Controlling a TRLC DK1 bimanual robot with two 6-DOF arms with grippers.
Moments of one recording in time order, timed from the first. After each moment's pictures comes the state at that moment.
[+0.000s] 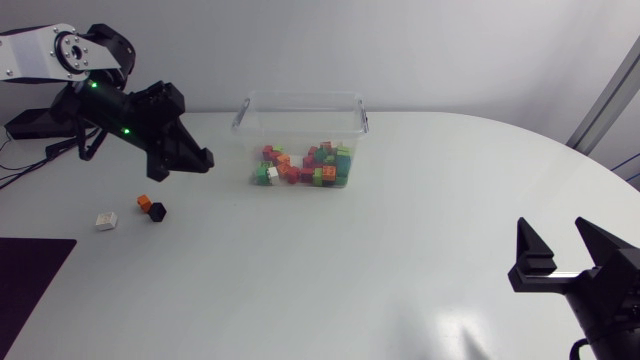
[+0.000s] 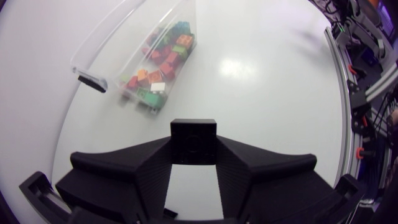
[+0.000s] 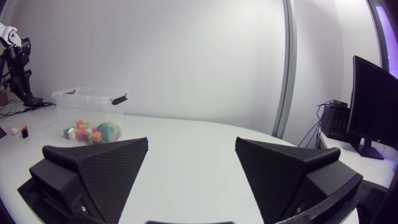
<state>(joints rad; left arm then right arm) -0.02 1.79 1.50 -0.92 0.49 1.16 -0.04 0.06 0.03 -0.01 0.06 -0.08</state>
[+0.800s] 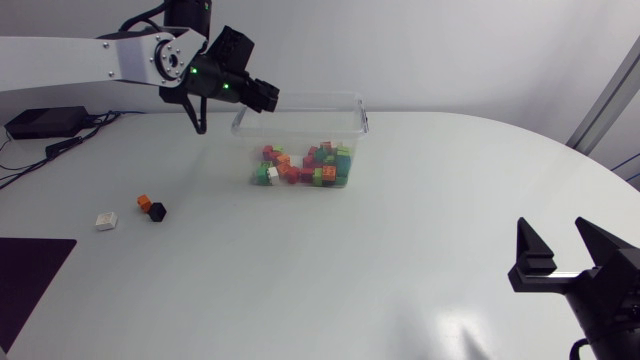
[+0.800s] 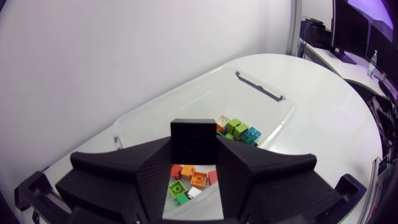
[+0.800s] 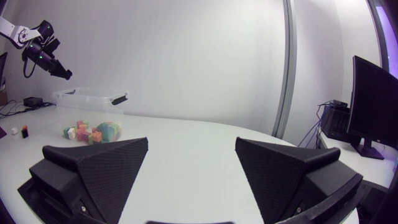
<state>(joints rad) -0.27 1.96 1.65 -0.24 0.27 0.32 -0.04 0.06 0.03 -0.01 0.06 -0.08</state>
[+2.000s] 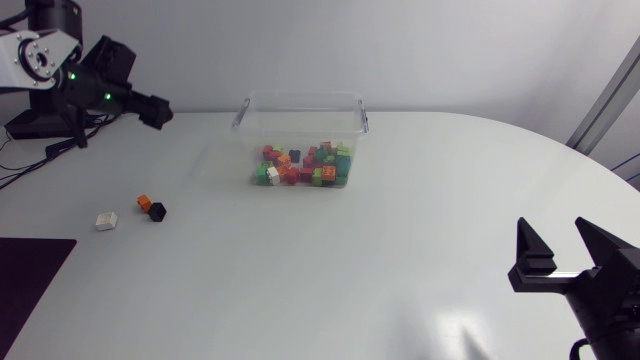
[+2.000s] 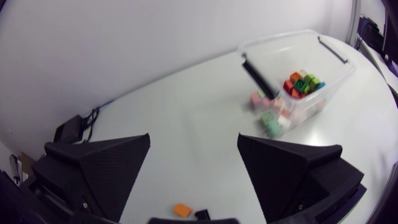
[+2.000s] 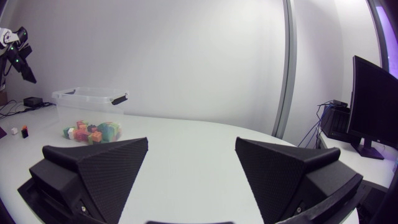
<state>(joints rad) 0.10 1.72 1.41 -0.39 0.14 0.44 -0.04 0.06 0.03 -0.01 0.06 -0.08</state>
